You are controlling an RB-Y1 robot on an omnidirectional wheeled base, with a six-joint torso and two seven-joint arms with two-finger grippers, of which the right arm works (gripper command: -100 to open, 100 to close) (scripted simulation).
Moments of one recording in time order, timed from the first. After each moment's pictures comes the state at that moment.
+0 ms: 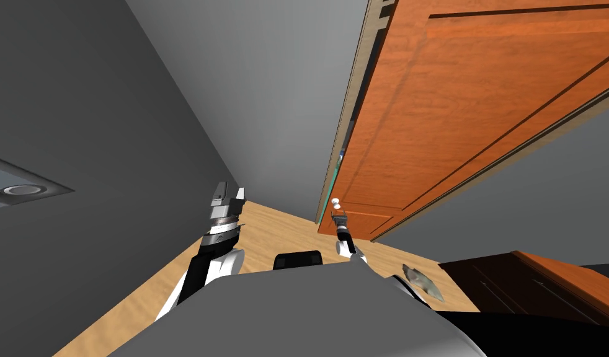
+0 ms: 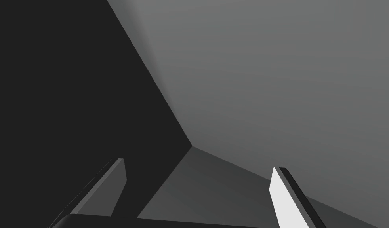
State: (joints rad) arm -0.07 -0.24 0.11 -0.68 -0.48 -0.83 -1.19
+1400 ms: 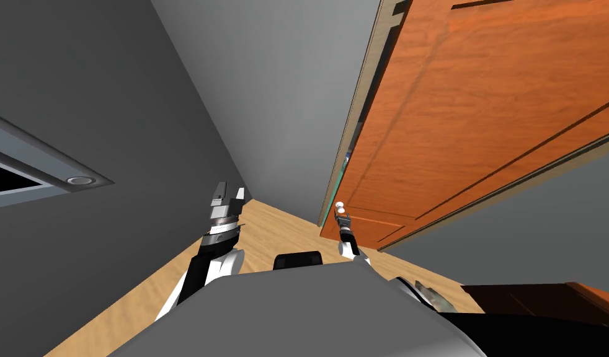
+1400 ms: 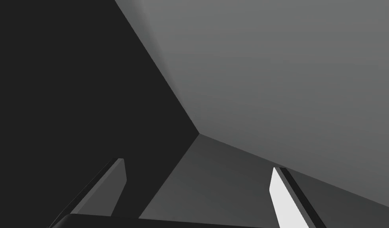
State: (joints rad) arm -0.05 -0.28 0.13 -0.69 -0.57 -0.84 -1.45
